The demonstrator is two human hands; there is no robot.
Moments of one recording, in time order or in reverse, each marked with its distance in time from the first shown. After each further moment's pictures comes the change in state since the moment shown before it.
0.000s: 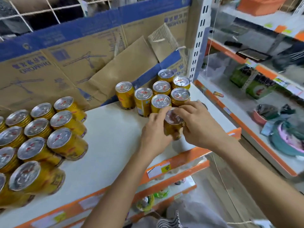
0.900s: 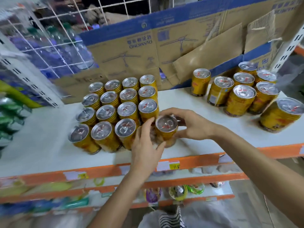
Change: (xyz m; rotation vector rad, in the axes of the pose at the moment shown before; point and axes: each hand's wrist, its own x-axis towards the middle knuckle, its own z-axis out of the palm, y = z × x) left_hand -0.160 -0.127 -0.110 0.005 0.451 -0.221; right_hand 0.067 -0.184 0.053 0.988 -0.448 -0.306
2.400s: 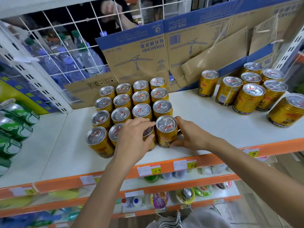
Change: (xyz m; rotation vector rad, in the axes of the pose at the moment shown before) left_hand 0.028 -0.032 -0.087 0.356 -0.106 0.233; right_hand 0.018 -0.005 0.059 -0.414 0.107 0.208
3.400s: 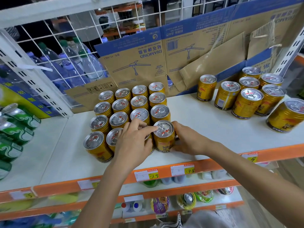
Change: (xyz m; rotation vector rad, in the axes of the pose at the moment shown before) left_hand 0.004 0.007 0.004 0.090 -0.034 0.000; right_hand 0.003 0.007 -0.001 -0.057 -0.057 -0.045
